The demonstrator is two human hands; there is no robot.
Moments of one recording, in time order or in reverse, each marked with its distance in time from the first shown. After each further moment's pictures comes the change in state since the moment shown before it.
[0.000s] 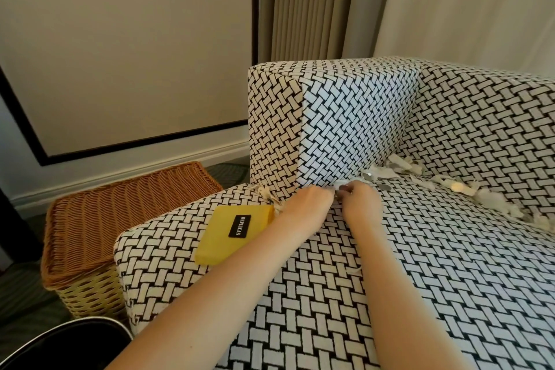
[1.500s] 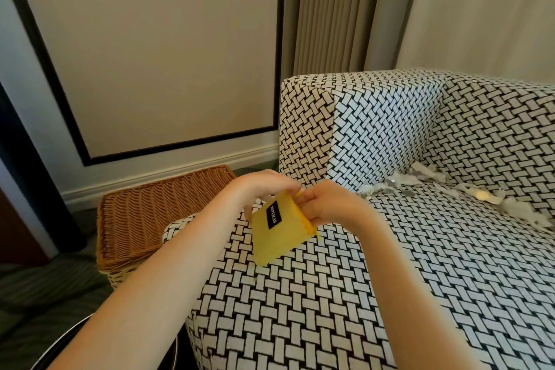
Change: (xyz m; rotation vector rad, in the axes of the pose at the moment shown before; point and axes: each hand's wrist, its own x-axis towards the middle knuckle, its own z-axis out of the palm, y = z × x) left_hand -0.054 -0.074 -0.098 -0.684 -0.418 -0.668; right_hand -0.074 -0.100 -0.042 0.274 -0.869 -0.210
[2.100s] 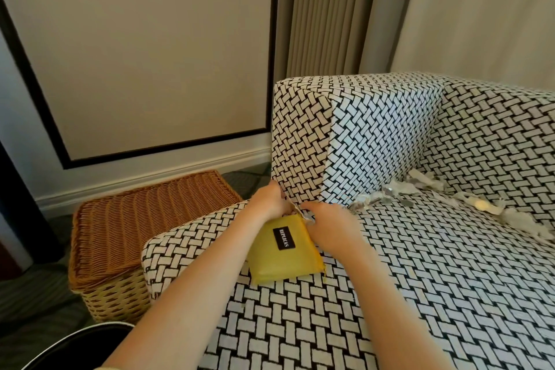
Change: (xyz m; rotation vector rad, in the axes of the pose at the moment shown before) left_hand 0.073 -0.014 0.029 0.139 0.314 0.155; right_hand 0.031 0.046 0.009 -0.674 0.420 -0.098
